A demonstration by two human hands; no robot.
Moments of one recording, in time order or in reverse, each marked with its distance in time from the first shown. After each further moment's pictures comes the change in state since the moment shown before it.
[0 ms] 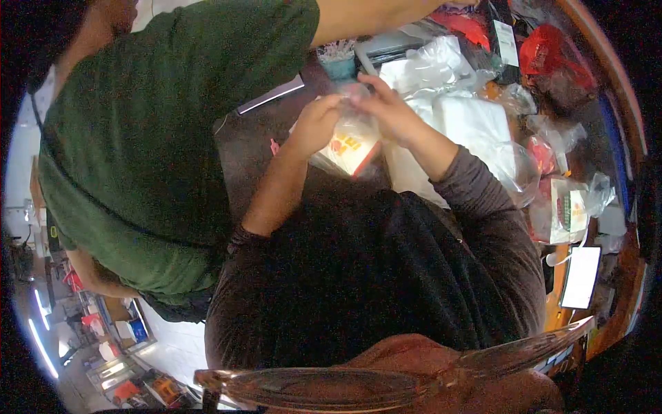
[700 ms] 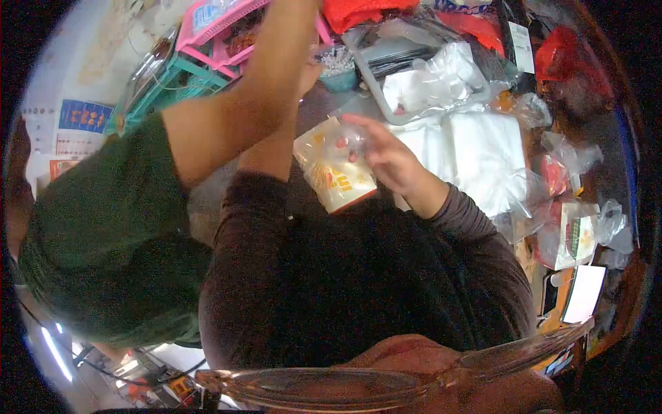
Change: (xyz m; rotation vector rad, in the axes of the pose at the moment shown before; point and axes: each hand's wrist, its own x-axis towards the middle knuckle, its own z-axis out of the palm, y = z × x) left_hand 0.162 -0.116 -0.068 0.758 0.129 -0.185; right_hand 0.001 0.006 -0.001 0.551 -0.241 -0.091
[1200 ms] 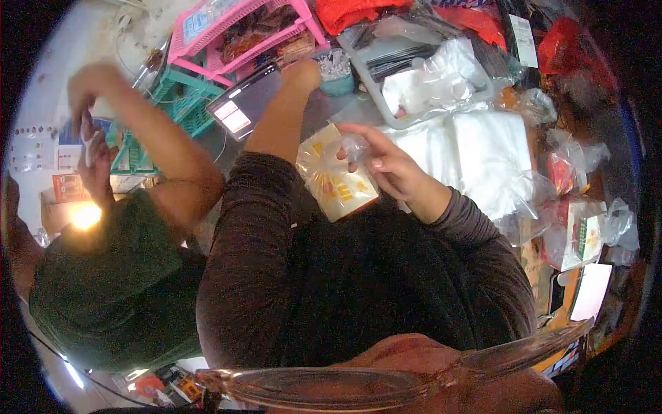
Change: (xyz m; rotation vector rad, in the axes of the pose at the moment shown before) left_hand 0.034 -0.003 0.028 0.656 -0.318 -0.090; right_hand 0.003 -0.001 -0.007 -0.048 -0.013 0.001
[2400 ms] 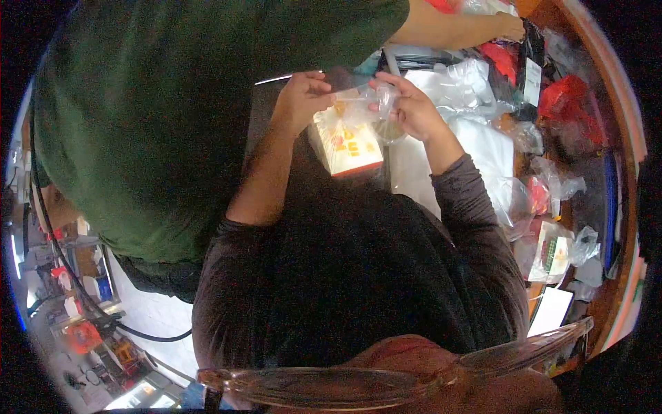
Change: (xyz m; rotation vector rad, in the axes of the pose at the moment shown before) left_hand -0.248 -0.003 -0.041 -1.422 0.358 -0.099; right_hand 0.028 -0.008 -0.027 -0.129 0.056 0.251
